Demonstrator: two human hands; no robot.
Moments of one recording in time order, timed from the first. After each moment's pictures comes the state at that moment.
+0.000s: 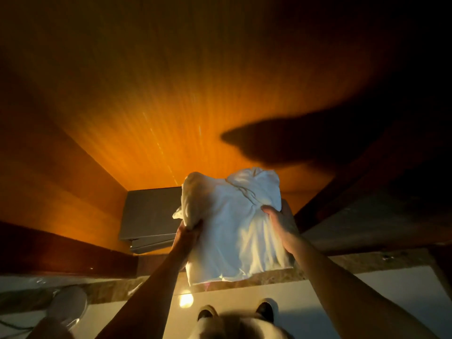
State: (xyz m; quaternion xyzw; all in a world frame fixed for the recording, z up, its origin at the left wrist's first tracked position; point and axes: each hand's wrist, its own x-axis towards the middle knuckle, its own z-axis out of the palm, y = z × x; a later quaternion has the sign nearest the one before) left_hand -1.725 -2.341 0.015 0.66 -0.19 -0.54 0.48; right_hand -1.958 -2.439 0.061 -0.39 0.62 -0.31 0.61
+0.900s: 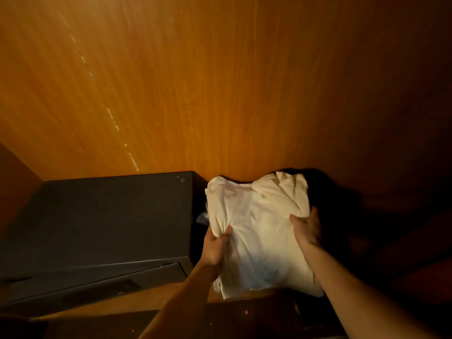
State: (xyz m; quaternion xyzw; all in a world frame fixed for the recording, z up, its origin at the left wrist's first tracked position) left_hand -1.757 -2.502 -0.454 0.61 -0.20 -0.54 0.55; right_hand -1.948 -2.591 -0.425 -0.42 0.73 -0.36 0.39
